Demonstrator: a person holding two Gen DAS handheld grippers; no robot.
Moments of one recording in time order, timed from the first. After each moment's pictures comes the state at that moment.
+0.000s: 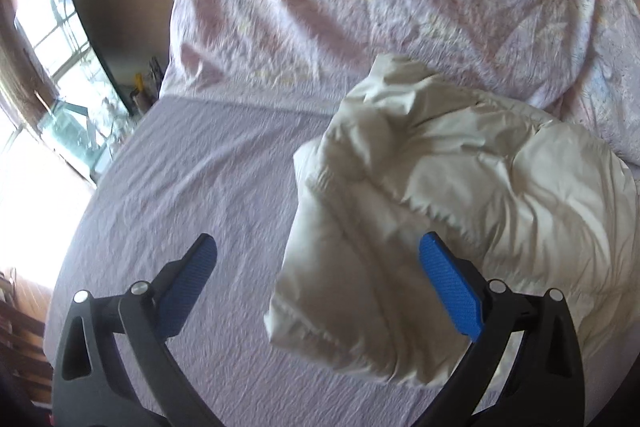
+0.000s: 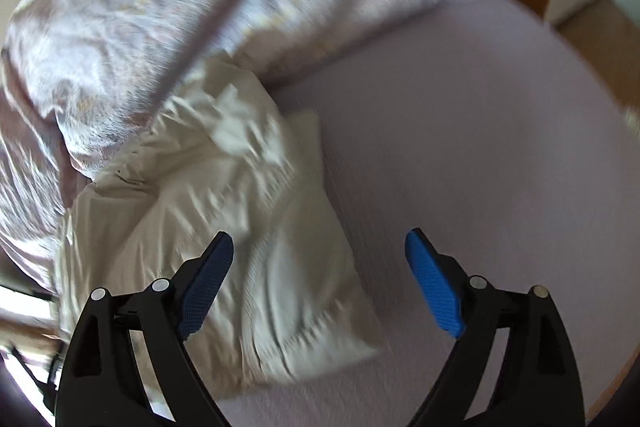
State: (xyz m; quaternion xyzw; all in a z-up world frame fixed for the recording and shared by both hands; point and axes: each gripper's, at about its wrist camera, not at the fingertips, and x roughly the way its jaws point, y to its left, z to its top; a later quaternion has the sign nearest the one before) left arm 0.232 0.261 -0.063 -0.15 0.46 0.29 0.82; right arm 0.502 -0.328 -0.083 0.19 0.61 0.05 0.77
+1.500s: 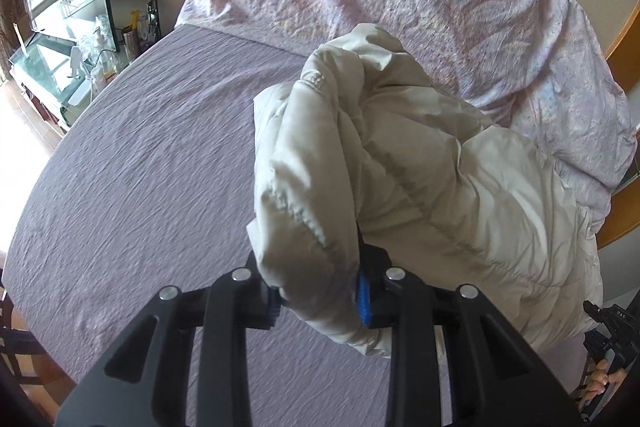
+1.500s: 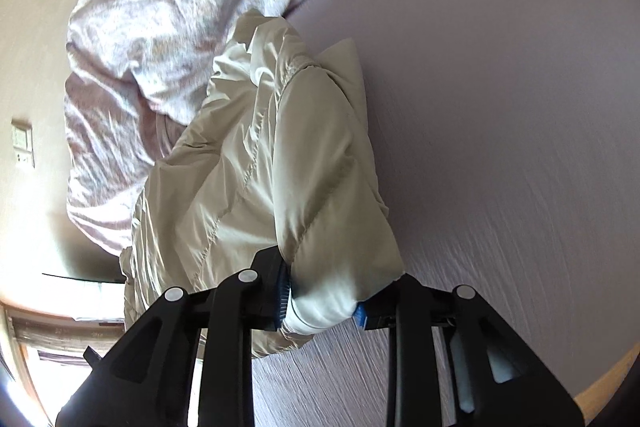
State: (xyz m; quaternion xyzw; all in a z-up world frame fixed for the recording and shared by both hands) left arm 0.123 0.258 -0.052 -0.27 0.44 0.22 0.83; right arm 0.372 -0.283 -0.069 0.32 0.61 0.13 0.71
